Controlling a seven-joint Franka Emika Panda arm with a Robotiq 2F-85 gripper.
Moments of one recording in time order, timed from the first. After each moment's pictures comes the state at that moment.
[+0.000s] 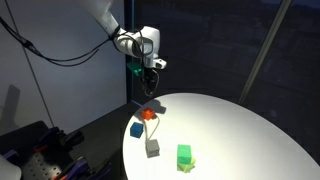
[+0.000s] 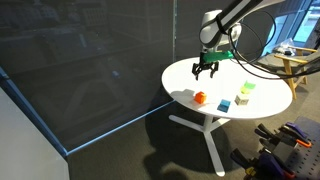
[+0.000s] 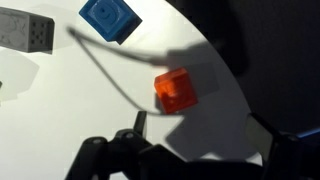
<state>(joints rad) 0.00 0.47 -0.08 -1.91 0.04 2.33 0.33</state>
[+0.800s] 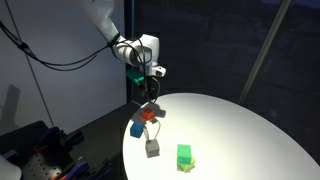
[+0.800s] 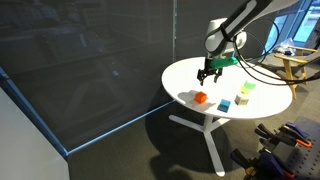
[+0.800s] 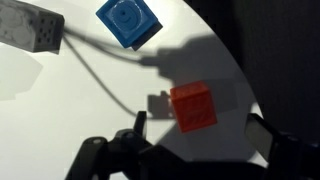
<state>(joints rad) -0.03 0.47 -0.08 -2.00 0.04 2.43 0.21</state>
